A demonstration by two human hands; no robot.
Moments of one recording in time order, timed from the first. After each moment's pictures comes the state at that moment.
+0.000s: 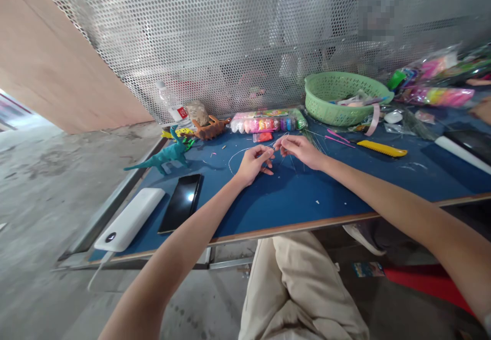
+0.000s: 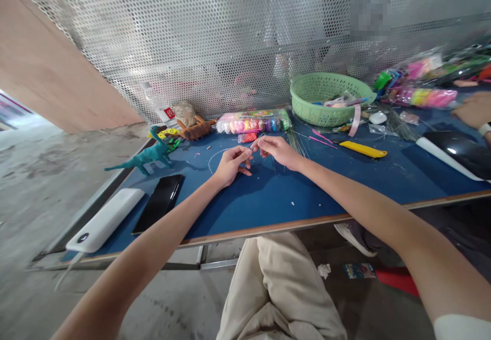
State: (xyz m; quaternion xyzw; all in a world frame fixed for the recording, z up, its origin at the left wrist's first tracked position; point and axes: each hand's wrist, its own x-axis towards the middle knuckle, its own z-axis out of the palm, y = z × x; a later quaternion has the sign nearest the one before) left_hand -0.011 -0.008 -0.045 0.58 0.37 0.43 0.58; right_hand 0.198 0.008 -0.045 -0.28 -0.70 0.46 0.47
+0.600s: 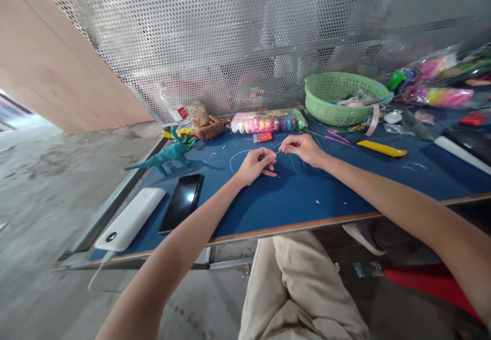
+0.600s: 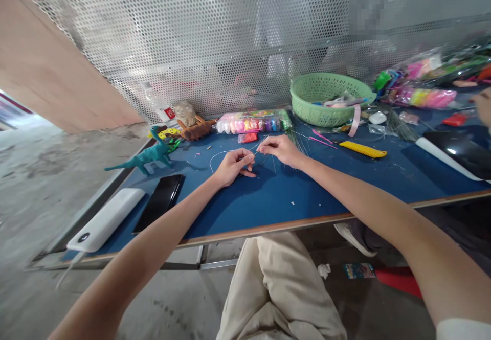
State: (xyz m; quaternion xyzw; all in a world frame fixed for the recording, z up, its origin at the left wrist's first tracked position) left_hand -0.013 -0.007 -0.047 0.62 0.34 0.39 0.59; right_hand 0.208 0.017 -0.049 -0.31 -0.71 0.39 0.50
